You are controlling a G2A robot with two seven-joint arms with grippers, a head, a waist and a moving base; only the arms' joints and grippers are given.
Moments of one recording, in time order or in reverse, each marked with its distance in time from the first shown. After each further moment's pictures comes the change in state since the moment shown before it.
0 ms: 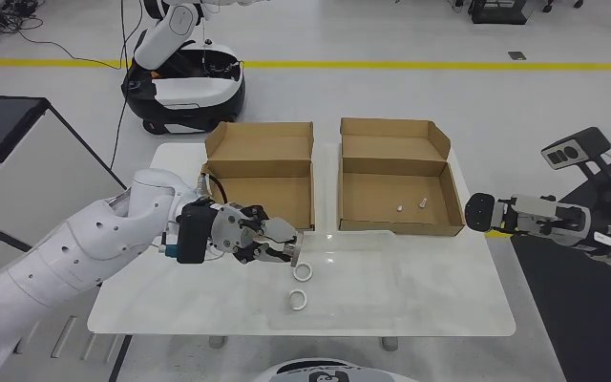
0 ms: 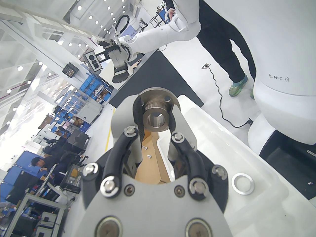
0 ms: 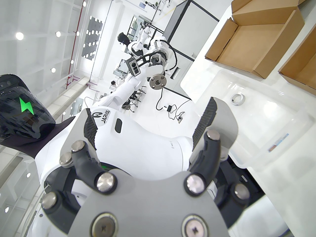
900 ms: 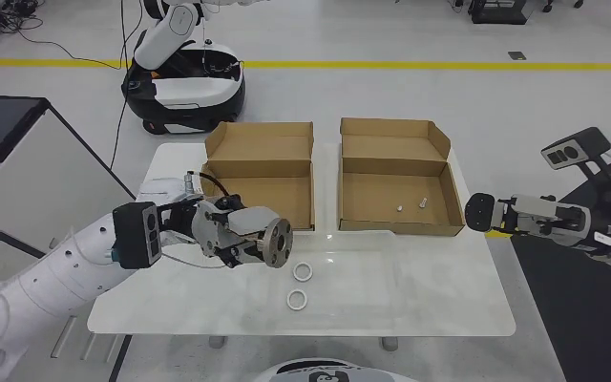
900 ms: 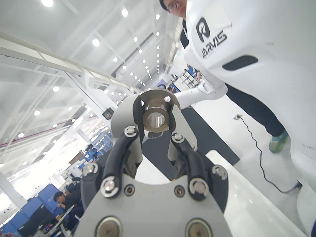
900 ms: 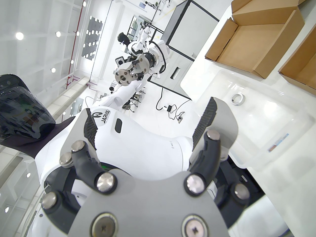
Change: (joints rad) left arm 0.077 -0.030 -0.054 -0.091 -0.256 0.200 0.200; right arm 0.000 0.000 0.000 0.000 0.000 0.000 0.000
